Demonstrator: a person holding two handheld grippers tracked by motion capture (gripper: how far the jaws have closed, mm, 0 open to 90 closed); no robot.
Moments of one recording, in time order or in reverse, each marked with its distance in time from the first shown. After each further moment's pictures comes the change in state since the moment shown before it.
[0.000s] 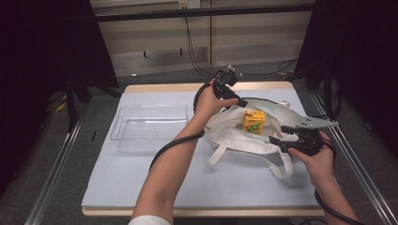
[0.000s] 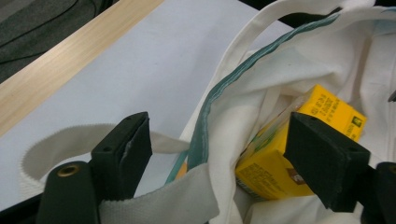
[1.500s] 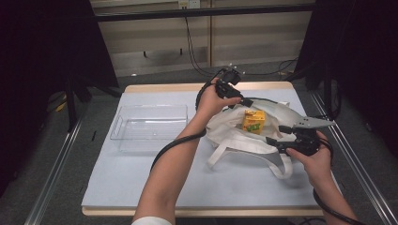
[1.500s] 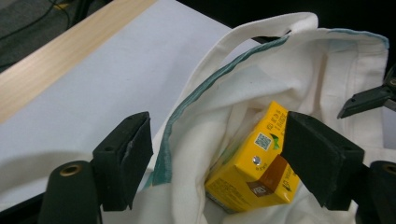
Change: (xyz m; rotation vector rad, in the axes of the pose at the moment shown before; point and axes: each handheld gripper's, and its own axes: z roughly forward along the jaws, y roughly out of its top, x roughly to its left) left arm -0.008 0.007 -0.001 -0.052 -0.083 0.011; right arm 0.002 0.001 0.006 -0.006 0.038 0.002
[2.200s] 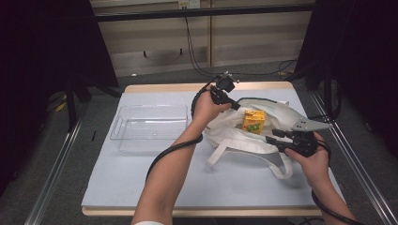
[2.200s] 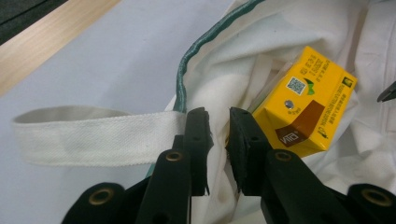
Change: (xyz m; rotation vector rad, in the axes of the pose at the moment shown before) left arm 0.005 -0.028 0.002 0.091 0.054 -0.008; right arm 0.004 -0.005 0.004 -0.010 0.016 -0.048
